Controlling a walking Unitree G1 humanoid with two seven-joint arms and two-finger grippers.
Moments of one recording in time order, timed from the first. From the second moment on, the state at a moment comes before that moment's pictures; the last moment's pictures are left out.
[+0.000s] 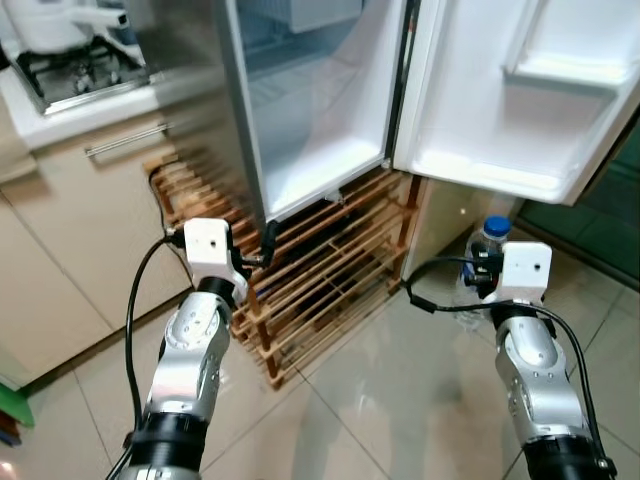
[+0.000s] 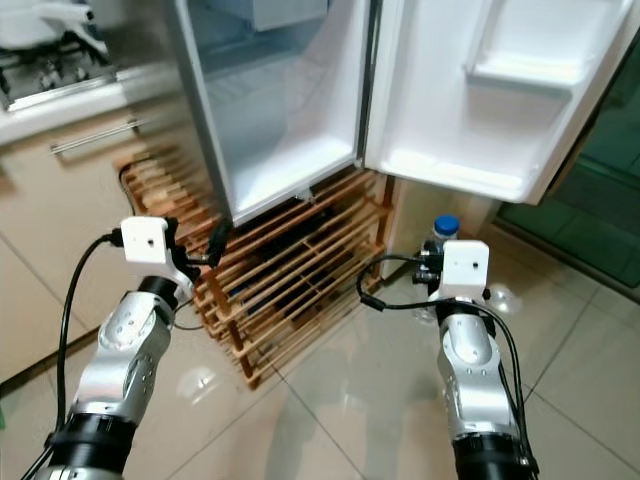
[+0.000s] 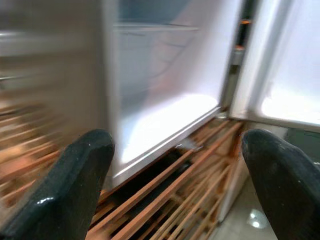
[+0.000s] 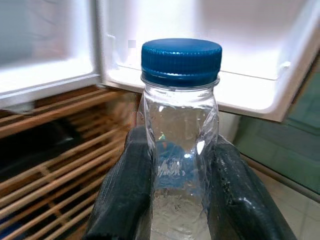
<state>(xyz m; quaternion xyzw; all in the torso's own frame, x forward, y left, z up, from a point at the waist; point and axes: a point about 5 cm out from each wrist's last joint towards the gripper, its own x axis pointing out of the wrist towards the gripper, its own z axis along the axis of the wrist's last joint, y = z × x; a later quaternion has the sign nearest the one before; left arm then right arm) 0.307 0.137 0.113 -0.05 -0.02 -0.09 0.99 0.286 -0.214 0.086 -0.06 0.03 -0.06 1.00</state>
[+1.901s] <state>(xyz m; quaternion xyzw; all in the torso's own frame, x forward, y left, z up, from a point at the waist) 0.326 0.085 0.104 -0.06 0.00 -0.15 0.99 0.307 -0.218 0.138 -0.09 -0.06 -0.07 0.99</state>
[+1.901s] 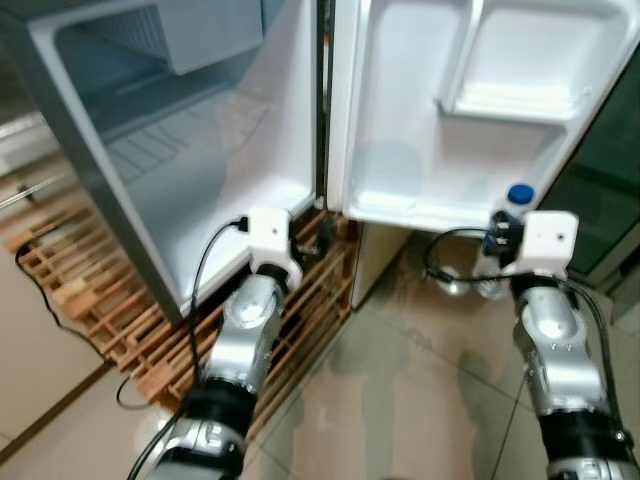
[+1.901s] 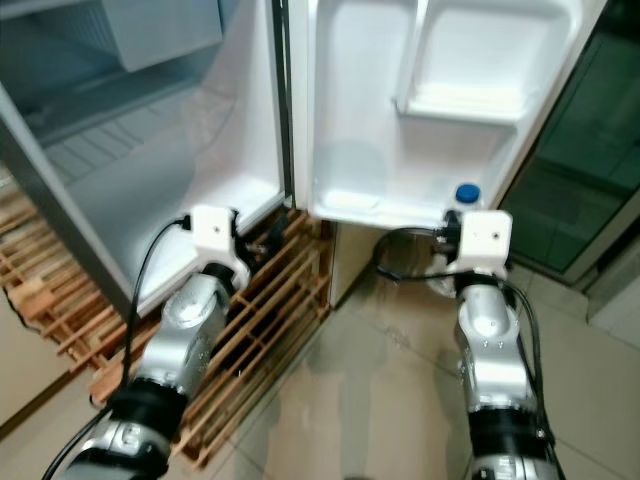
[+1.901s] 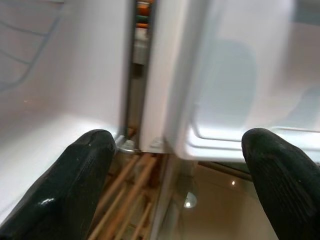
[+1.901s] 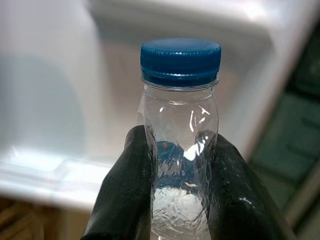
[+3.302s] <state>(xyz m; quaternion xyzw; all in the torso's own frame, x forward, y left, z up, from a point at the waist) 0.306 0.112 0.127 -0.04 -0.06 -0.14 0.99 0.354 -0.144 0.184 -0.14 -0.18 0.07 0.97</state>
